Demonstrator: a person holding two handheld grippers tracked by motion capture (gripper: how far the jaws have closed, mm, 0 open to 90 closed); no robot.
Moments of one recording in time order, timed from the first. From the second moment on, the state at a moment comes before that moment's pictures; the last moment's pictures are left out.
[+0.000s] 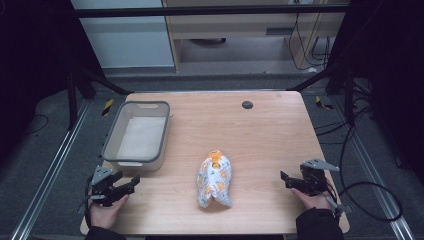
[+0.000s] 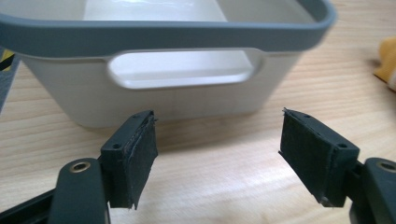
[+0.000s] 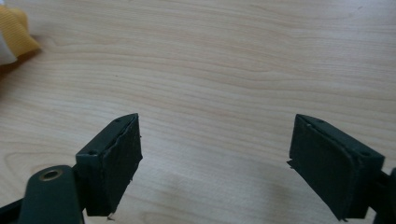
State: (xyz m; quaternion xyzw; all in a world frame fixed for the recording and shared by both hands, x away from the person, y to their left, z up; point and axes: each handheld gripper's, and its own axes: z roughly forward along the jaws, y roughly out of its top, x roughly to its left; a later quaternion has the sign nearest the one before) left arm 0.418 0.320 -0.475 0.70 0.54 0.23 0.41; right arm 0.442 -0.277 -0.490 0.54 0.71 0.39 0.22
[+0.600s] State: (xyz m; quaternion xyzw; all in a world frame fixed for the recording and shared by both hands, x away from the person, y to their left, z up) left arm 0.408 0.293 -0.458 0.73 0.49 0.22 0.42; right arm 0.435 -0.250 -0.467 0.48 0.74 0.42 0.21
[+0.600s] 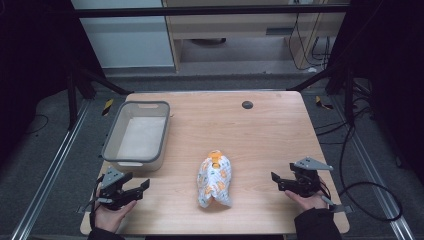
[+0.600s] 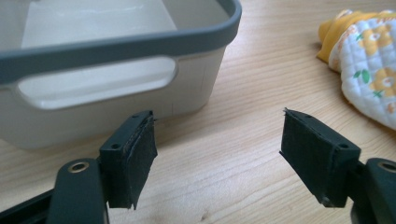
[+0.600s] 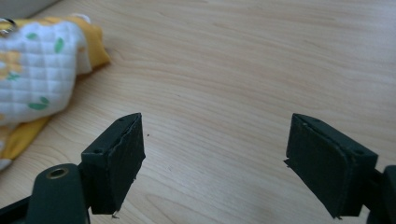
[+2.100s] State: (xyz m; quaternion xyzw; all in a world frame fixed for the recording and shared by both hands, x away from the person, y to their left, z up) left arm 0.478 0.178 -0.451 0.79 0.41 0.16 0.43; right arm 0.478 -0.137 -0.445 0.40 0.77 0.46 0.17
